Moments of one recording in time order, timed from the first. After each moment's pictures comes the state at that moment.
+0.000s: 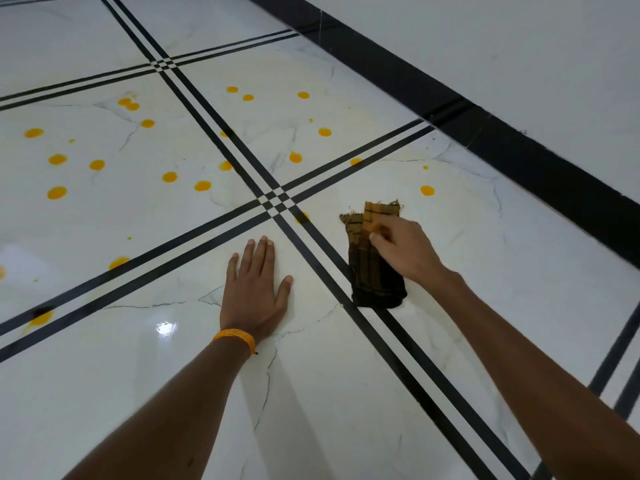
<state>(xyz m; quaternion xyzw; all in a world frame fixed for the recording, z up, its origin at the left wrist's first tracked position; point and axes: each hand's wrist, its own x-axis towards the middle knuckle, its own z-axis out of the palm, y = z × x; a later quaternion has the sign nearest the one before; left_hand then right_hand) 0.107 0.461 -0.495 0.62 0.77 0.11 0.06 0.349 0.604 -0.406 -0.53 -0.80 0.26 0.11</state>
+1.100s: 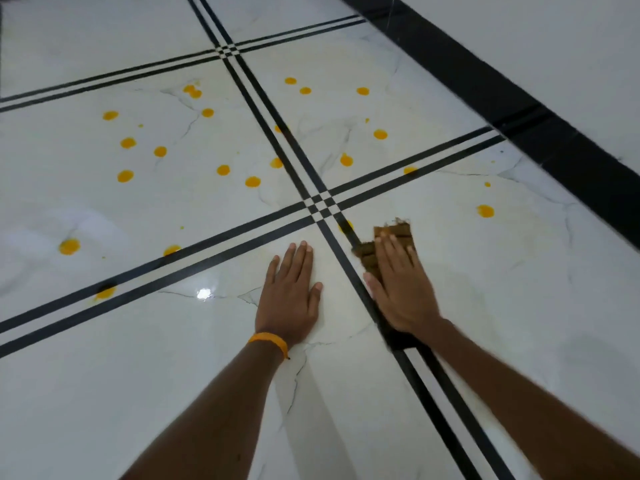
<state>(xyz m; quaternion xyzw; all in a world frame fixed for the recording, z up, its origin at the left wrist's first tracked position) 0.110 0.458 -0.485 0.60 0.78 0.11 0.09 0.310 0.580 -0.467 -0.41 -0.91 0.08 0.02</state>
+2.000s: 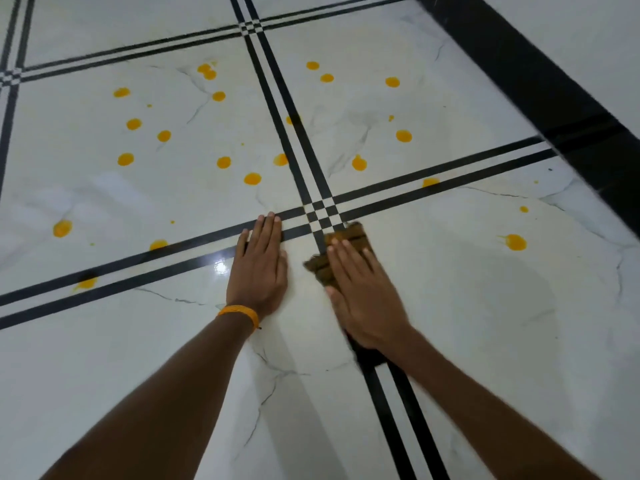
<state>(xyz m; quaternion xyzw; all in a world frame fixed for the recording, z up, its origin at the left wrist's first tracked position) 0.066 0.507 -0.487 0.51 0.85 0.14 0.07 0.269 0.603 -0.473 -0.24 -0.96 0.11 0.02</state>
